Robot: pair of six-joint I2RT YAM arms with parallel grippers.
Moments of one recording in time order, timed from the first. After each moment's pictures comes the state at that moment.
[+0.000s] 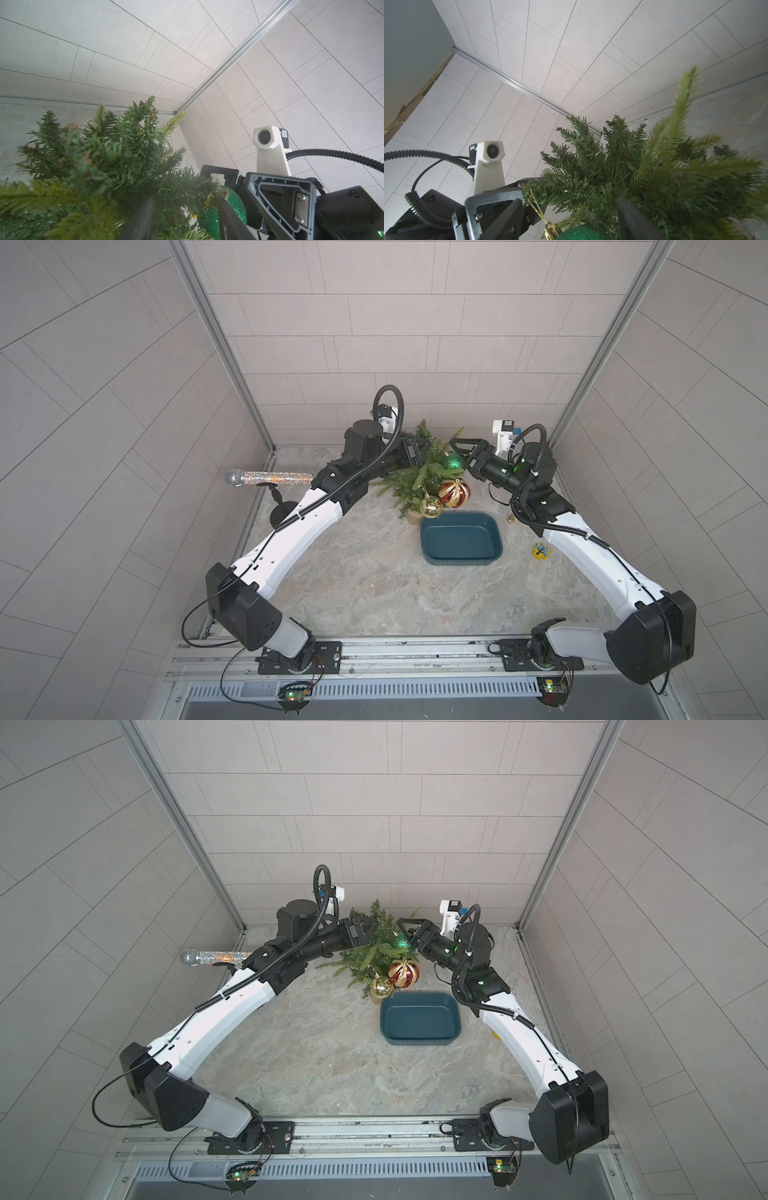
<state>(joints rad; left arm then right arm) -0.57 1.51 1.55 -0.27 0.27 -0.69 0.28 1.27 1.12 0.17 -0.45 1.04</state>
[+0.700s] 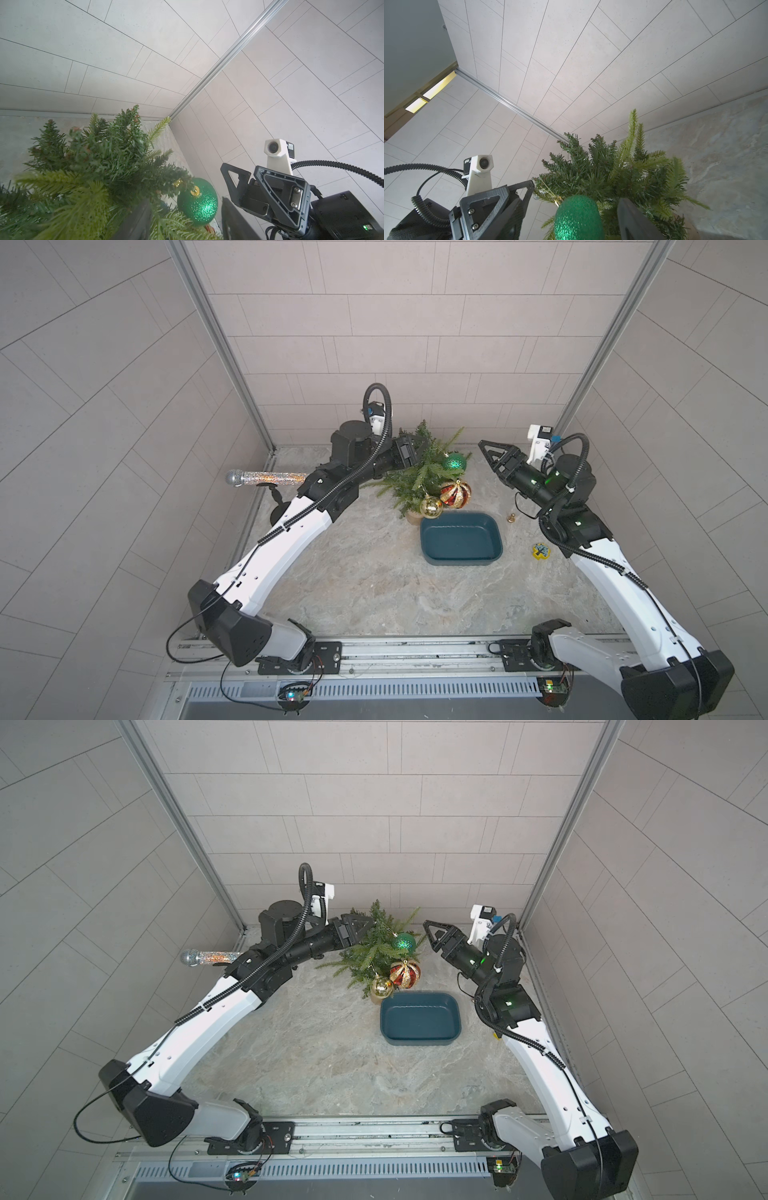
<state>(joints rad) -0.58 1.41 1.53 -0.27 0.28 -0.68 0.21 1.04 1.07 -0.01 -0.38 0.94</state>
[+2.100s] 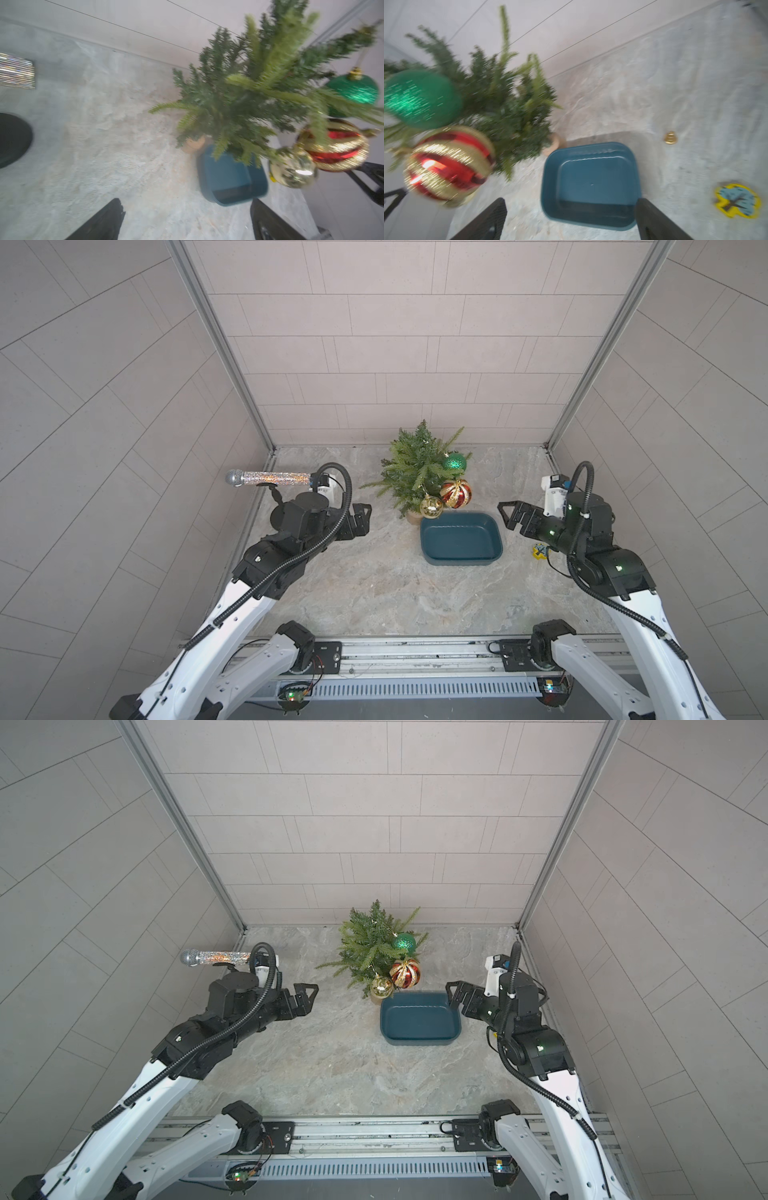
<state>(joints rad) -0.49 0.86 1.05 -0.72 -0.11 -0.54 0.12 0.78 1.01 -0.76 -0.10 0.50</state>
